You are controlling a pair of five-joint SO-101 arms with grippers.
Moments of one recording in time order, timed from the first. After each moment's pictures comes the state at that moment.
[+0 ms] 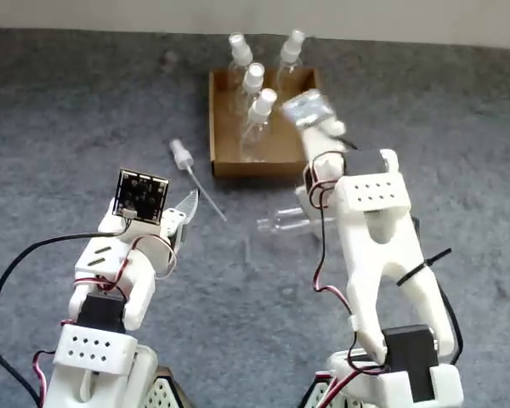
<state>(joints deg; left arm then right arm) 2.2 -74.1 77.8 29.0 -3.3 -13.2 -11.3 16.1 74.1 29.3</state>
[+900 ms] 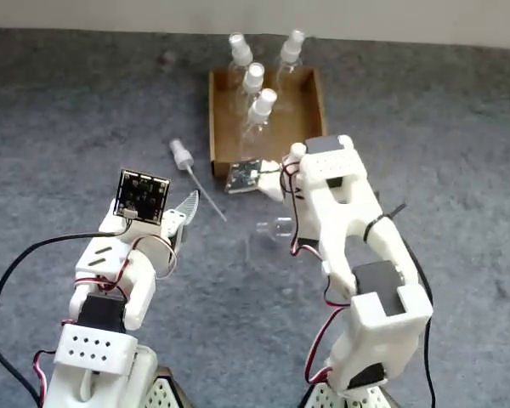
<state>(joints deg) 2.2 -74.2 78.2 29.0 -3.3 -17.2 13.3 6.1 81.5 68.4</state>
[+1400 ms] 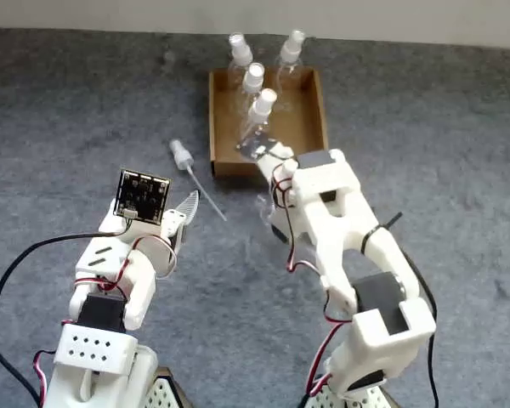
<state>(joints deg) 2.2 -74.2 78.2 29.0 -3.3 -19.8 11.6 15.4 67.0 29.9</state>
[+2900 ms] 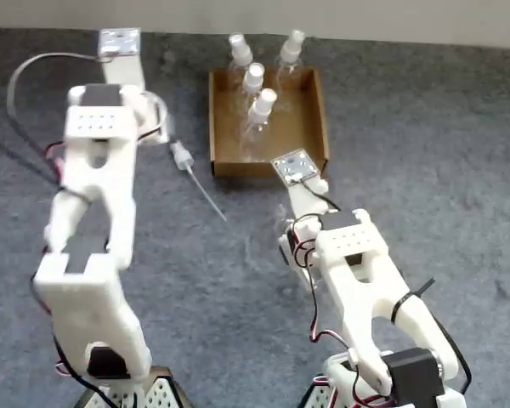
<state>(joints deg) -7.1 23.5 -22.0 73.2 11.4 -18.5 -14.6 49.8 50.2 13.1</state>
